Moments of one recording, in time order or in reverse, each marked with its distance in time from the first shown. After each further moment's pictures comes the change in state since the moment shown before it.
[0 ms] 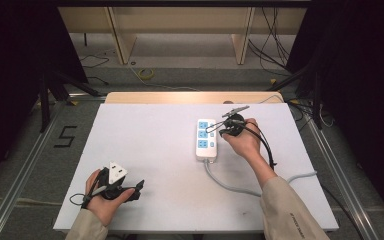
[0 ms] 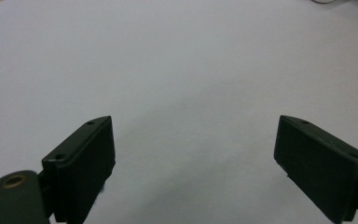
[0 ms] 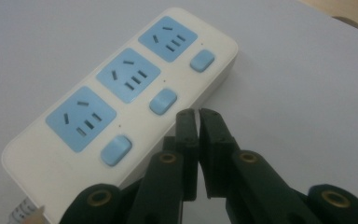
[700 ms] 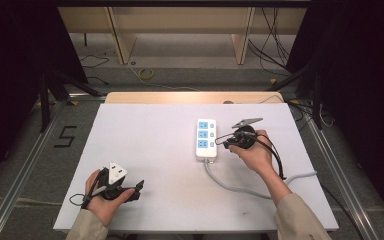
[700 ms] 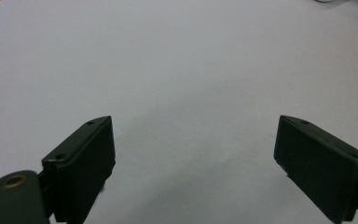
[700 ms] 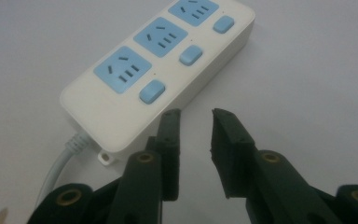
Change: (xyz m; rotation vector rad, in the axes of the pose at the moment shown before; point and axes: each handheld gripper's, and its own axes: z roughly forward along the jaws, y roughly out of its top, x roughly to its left) left arm 0.000 0.000 0.000 0.003 0.003 -0.002; right arm 0.005 -0.039 -0.029 -0.054 0.072 0.018
